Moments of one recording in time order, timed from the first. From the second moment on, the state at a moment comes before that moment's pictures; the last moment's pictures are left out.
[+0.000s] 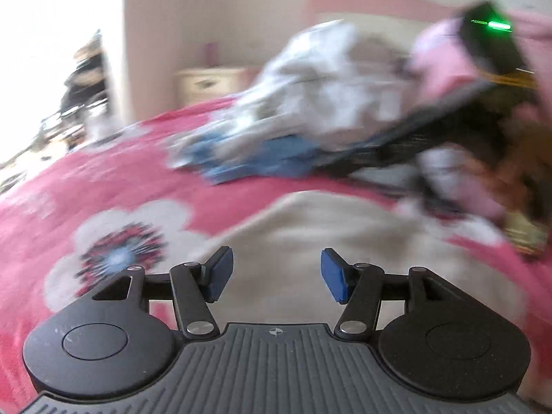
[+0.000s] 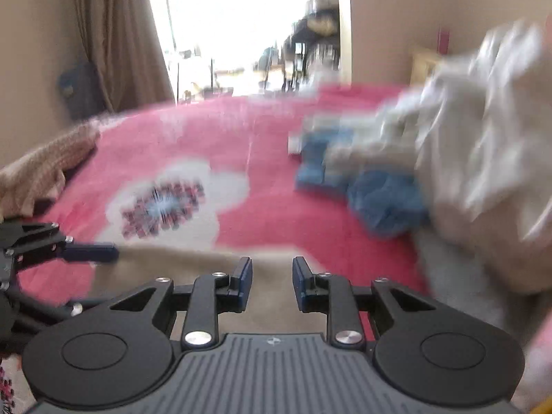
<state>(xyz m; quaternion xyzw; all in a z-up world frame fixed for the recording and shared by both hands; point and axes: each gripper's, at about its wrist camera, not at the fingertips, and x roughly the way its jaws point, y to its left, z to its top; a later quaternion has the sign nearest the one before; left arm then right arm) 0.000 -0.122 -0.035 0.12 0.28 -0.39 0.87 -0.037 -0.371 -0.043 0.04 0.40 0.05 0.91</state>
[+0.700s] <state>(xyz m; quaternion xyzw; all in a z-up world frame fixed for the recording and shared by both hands) 0.044 -0.137 -0.065 0.12 0.31 -0.39 0.86 0.032 -0.368 -0.065 0.07 0.41 0.05 0.91</state>
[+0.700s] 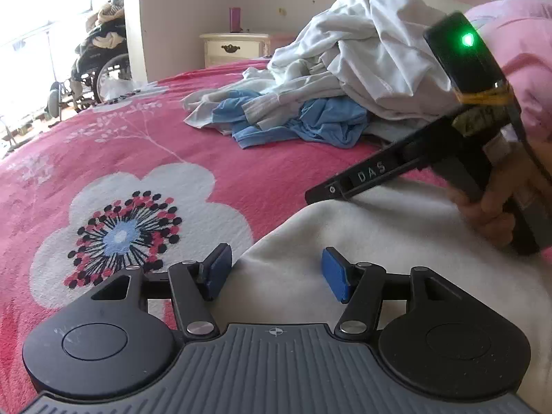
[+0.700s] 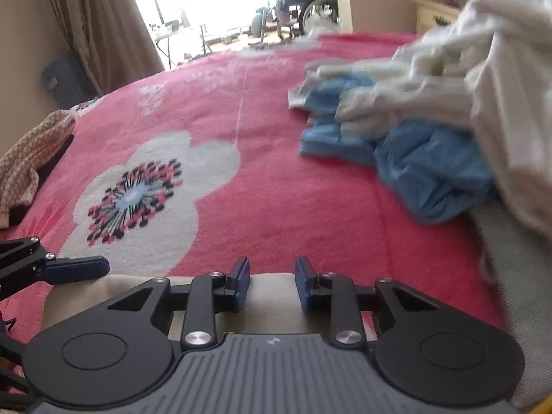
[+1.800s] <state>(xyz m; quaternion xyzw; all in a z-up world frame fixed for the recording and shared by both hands) -0.119 -0.126 -0.014 0.18 0.31 -0.45 0.82 -0.176 -0.327 -0.008 0.07 0.48 0.08 0.87</state>
